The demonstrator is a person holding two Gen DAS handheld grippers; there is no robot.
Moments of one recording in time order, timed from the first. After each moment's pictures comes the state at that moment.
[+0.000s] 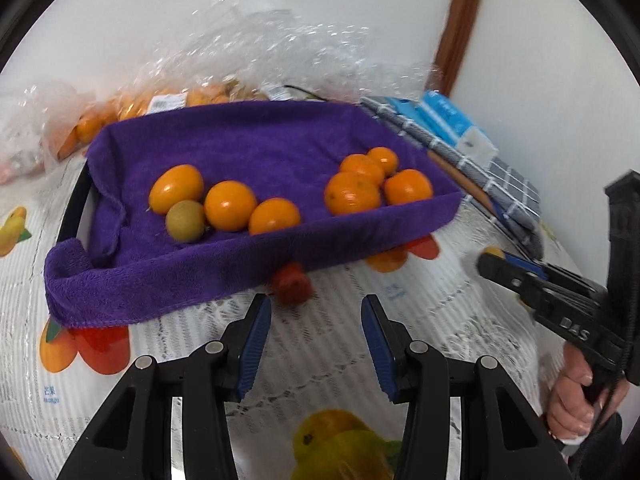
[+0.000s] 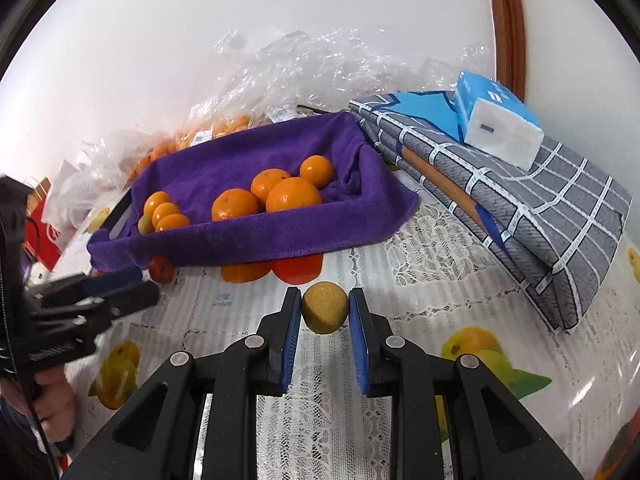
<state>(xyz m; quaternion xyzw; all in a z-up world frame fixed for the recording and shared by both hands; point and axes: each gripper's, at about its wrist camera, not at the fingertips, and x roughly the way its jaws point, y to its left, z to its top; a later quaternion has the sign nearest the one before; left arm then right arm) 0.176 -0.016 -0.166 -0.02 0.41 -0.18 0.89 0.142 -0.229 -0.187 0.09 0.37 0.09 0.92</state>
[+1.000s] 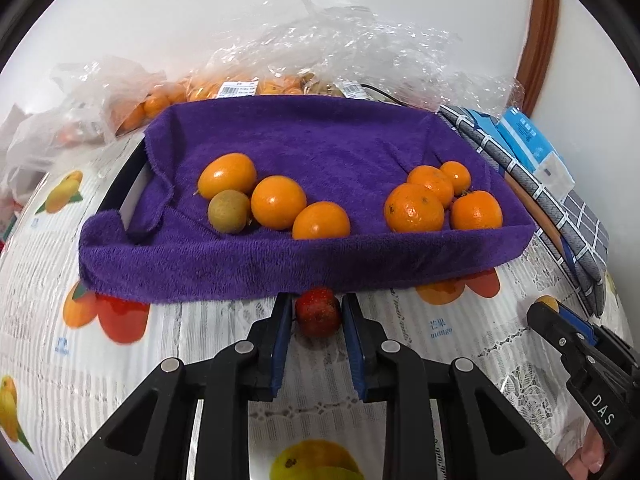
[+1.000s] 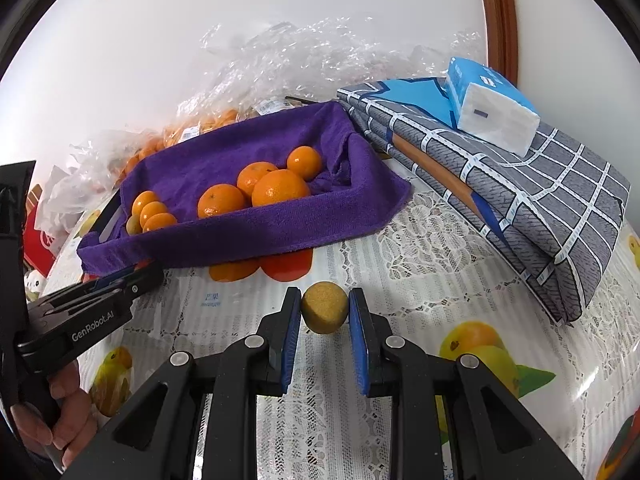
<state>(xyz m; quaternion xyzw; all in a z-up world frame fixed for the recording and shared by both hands) 0.178 -0.034 -0.169 -0.04 0.42 -0.02 0.91 0.147 -0.230 -0.190 0.09 0.39 0.07 0.91</state>
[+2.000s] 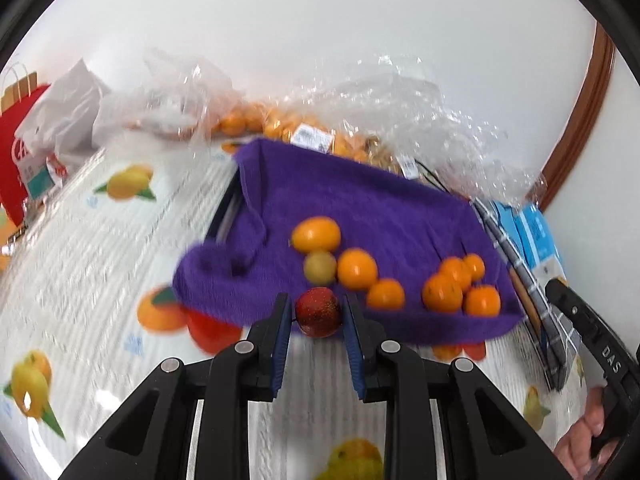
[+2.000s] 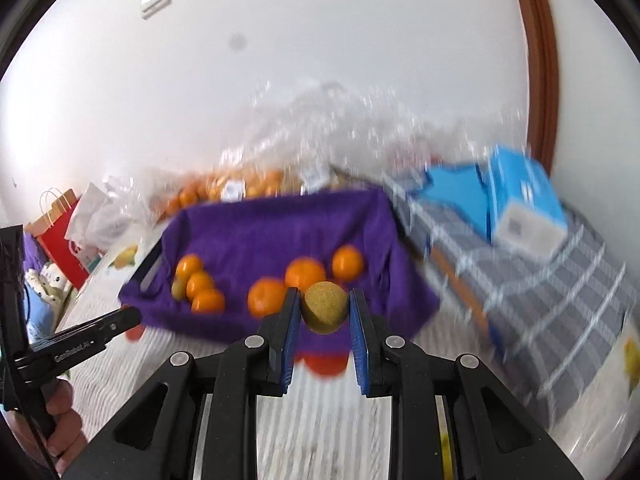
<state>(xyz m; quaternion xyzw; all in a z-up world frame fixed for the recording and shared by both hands) 0.170 0.032 -0.119 -0.14 0.37 0.02 0.92 0.182 -0.218 -0.113 0.05 0.31 0.12 0.94</state>
